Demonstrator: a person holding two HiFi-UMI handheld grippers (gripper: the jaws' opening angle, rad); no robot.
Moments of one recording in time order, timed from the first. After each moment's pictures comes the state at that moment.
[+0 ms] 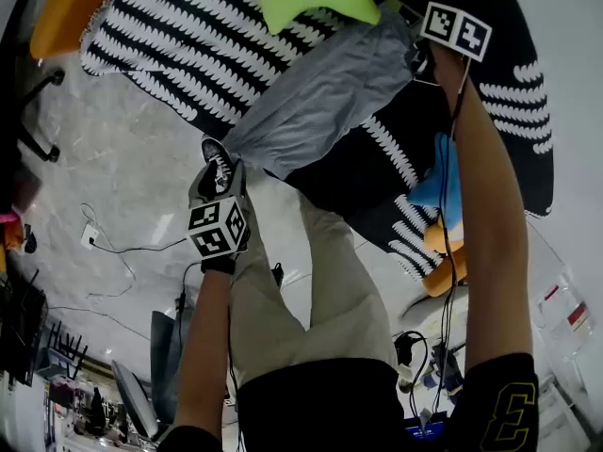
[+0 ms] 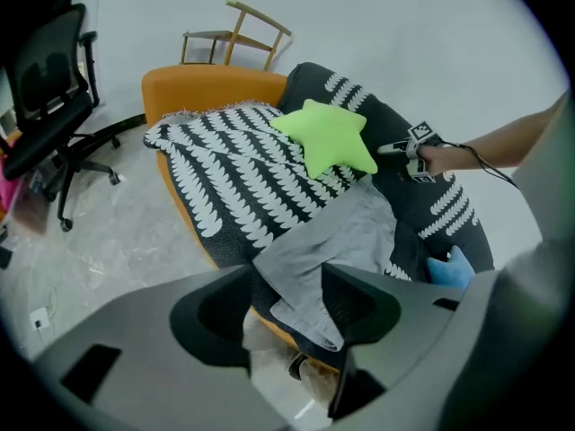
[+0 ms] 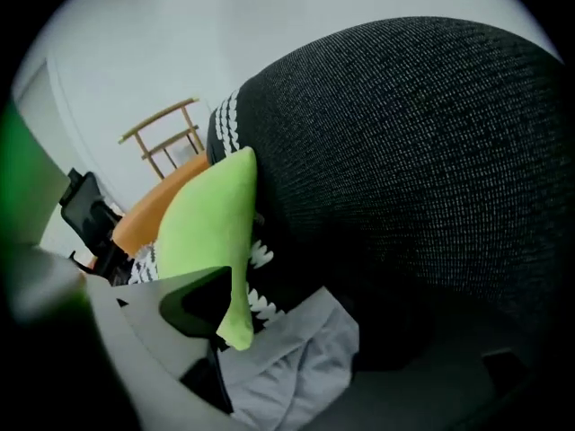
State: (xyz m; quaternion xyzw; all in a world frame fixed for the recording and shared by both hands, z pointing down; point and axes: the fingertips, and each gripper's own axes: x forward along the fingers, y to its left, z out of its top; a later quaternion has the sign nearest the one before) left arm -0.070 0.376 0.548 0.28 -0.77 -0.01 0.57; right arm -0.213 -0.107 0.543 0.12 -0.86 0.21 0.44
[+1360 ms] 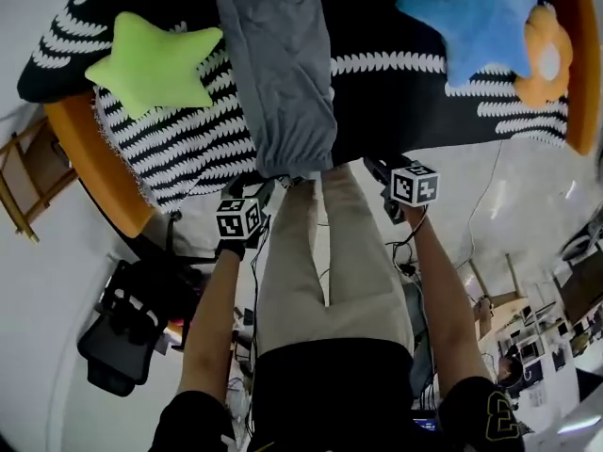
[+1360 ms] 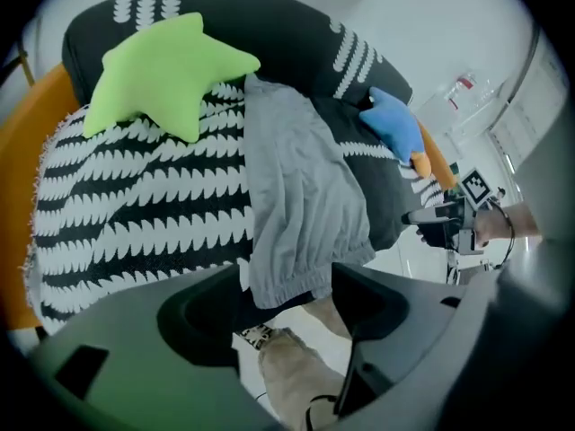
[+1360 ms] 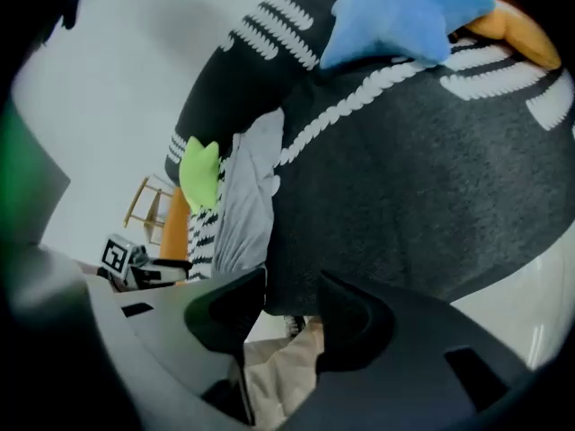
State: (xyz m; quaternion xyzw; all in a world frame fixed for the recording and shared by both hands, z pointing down) left arm -0.071 0.304 0.587 0.60 -0.46 0.36 0.56; right arm 0.206 0.222 0.611 0.29 -0.68 0.59 0.31
